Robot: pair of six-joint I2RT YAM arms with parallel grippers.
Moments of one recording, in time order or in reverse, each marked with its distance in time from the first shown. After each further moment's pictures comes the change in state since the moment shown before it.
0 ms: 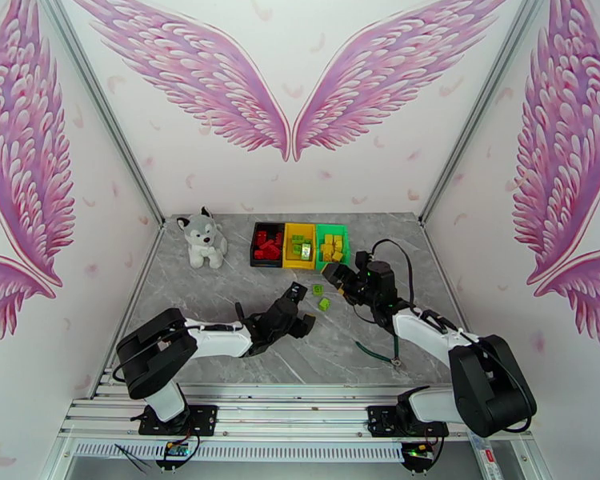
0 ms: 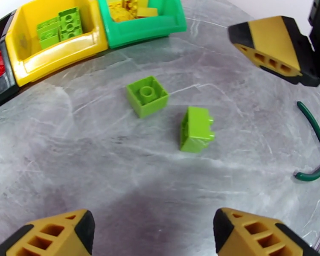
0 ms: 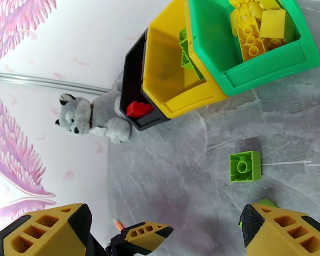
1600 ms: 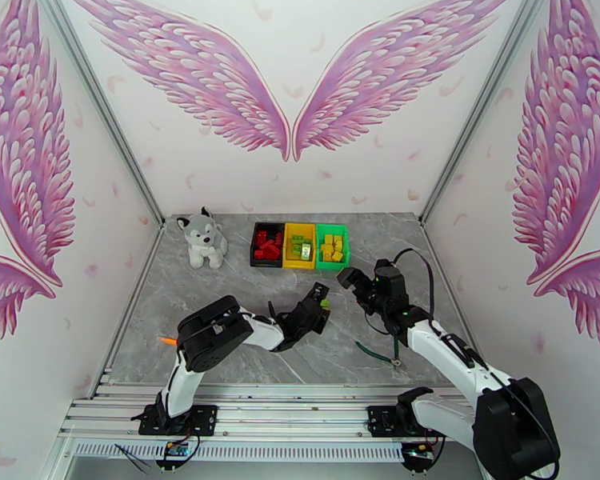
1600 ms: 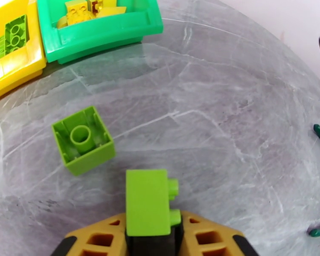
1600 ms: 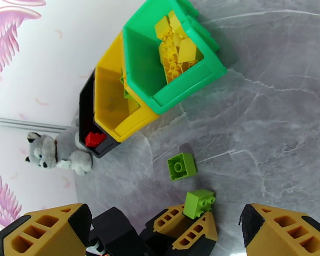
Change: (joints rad) left arm -0.011 0.349 0.216 0.188 -0.035 0.005; right arm -0.005 -0.232 -0.010 -0.340 0.293 0.019
